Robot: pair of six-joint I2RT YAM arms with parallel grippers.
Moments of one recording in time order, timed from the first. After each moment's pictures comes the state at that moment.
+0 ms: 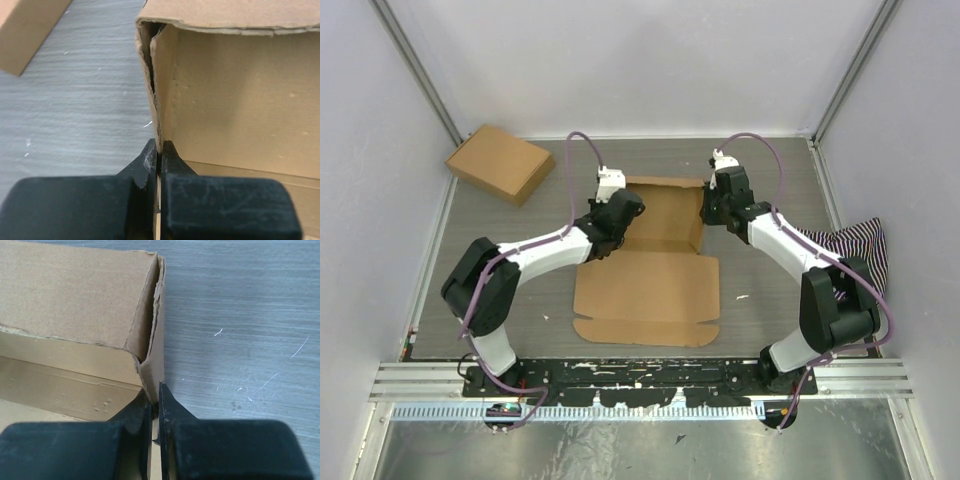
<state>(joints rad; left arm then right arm) -0.75 1.74 1.12 -0.07 -0.75 -0.38 0.31 1.52 1.01 -0.18 0.01 0.22</state>
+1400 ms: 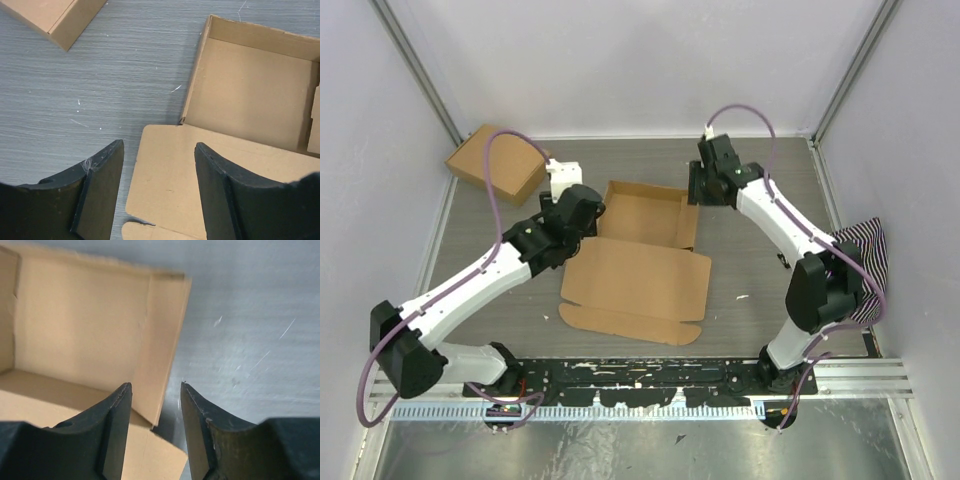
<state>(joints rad) -0.79 1.32 1.18 -0.59 -0.72 -0.53 0.38 1.66 1.39 -0.64 0.11 0.36</state>
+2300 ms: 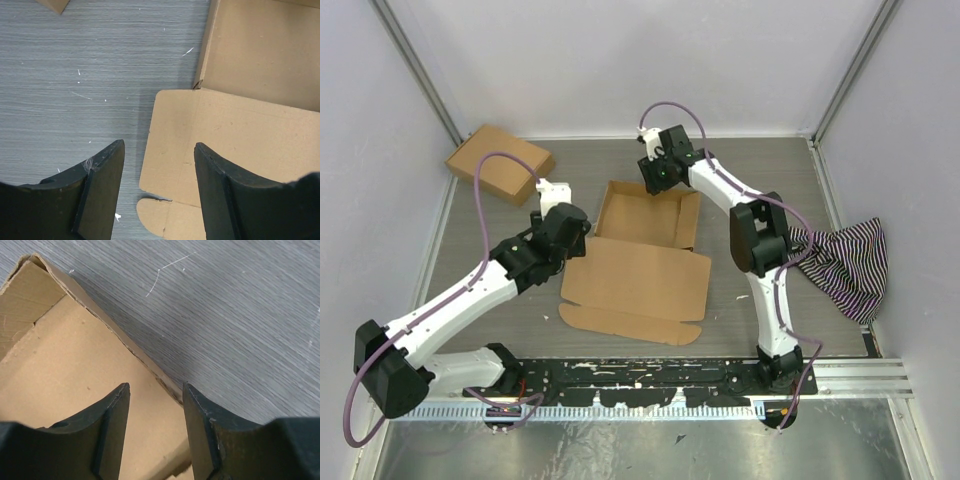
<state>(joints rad) -0.76 1.16 0.99 -0.61 -0.62 -0.52 0.42 2.24 1.90 -0.47 -0.17 -0.14</state>
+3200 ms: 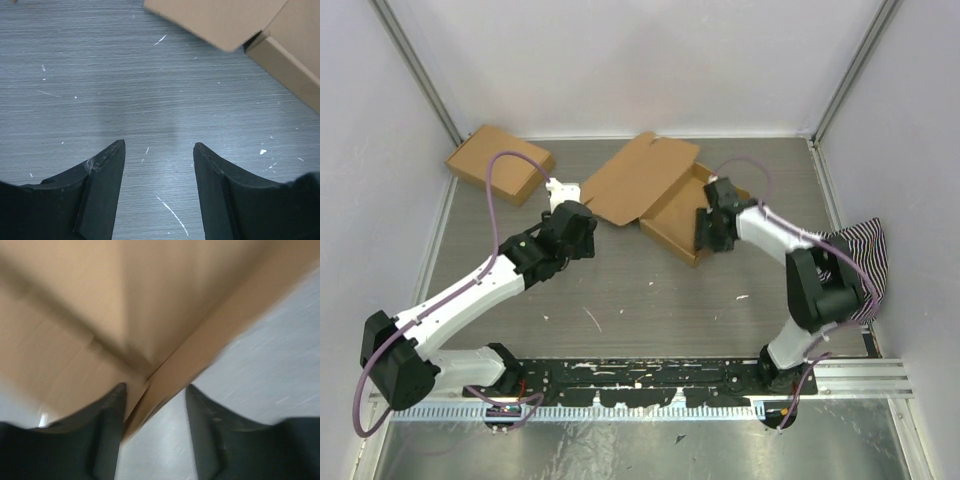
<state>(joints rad) -0.76 1.21 0.99 -0.57 -0.52 -0.53 0.29 1.74 1.16 -0.53 0.06 0.33</state>
